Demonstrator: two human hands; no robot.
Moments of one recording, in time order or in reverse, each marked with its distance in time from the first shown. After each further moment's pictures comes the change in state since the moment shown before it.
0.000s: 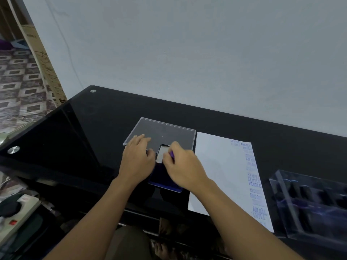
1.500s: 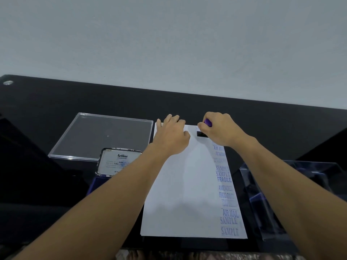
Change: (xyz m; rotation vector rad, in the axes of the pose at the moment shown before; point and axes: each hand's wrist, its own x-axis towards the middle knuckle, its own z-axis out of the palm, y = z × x) left_hand 0.094 0.152 0.167 0.209 -0.379 0.336; right_hand 0.048 0.211 -0.122 -0.231 -0.051 0.405
